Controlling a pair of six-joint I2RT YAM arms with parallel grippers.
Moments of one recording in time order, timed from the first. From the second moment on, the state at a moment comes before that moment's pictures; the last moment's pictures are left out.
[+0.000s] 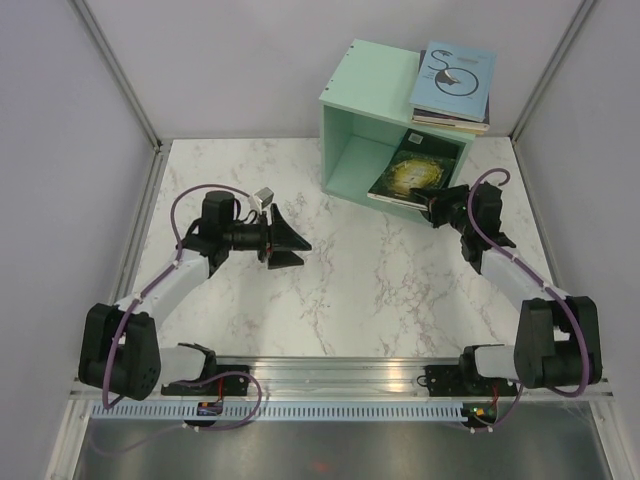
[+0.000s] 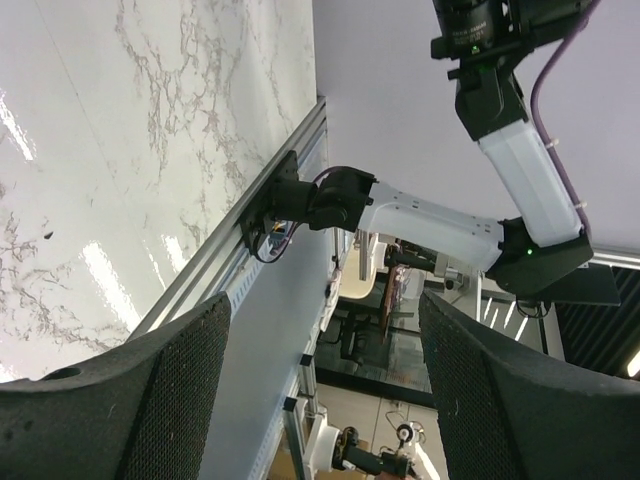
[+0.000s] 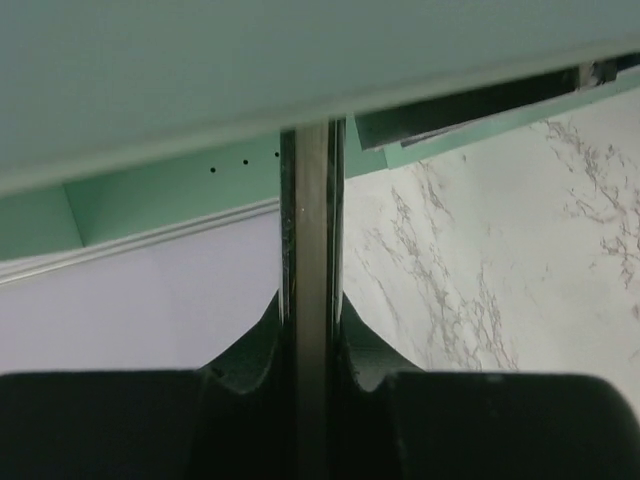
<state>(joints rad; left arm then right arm) -0.26 1.29 0.77 -0.06 1.08 -0.93 0.06 1.29 0.69 0.25 -0.30 1.46</state>
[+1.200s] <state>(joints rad) -0.25 1.31 0.71 -0.05 1.08 -0.91 -0.05 1.25 0.48 0.32 -0.43 1.52</state>
